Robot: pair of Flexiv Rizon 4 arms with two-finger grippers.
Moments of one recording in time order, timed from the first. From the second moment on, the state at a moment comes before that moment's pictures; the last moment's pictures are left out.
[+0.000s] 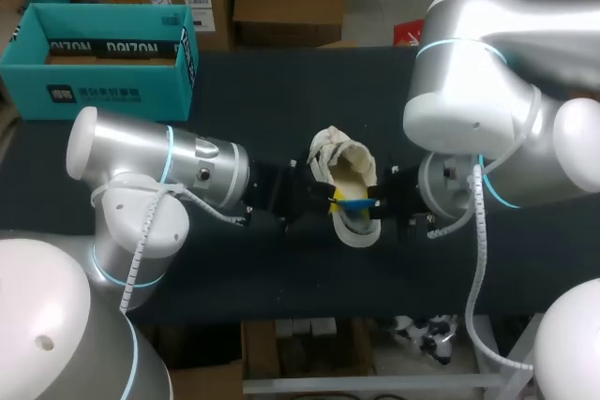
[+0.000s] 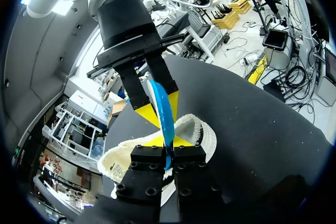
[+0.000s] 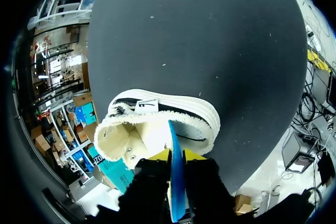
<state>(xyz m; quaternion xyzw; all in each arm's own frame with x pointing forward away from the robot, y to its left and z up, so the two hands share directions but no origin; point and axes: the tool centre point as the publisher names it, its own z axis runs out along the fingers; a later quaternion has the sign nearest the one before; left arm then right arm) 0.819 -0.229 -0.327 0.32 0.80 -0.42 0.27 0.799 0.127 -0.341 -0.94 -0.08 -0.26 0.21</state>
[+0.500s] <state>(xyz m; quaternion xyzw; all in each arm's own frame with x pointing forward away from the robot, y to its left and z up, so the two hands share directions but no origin) 0.835 -0.229 -0.337 0.31 0.82 -0.41 0.26 0.818 0.125 -0.351 -0.93 -0.08 -0.27 0.21</state>
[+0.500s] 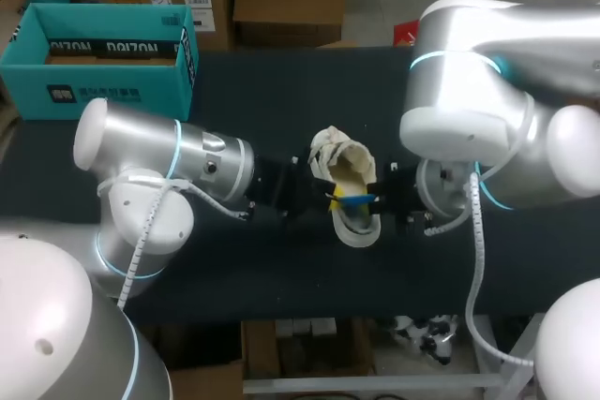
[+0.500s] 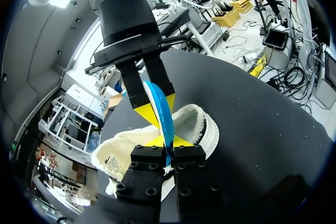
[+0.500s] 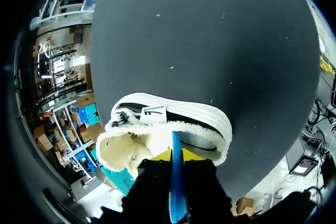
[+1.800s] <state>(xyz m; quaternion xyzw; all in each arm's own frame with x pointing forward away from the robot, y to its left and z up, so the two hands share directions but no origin) 0.832 -0.235 -0.332 0.33 0.83 -0.41 0.21 0.808 0.124 -0.359 -0.95 -0.05 -0.26 0.19</state>
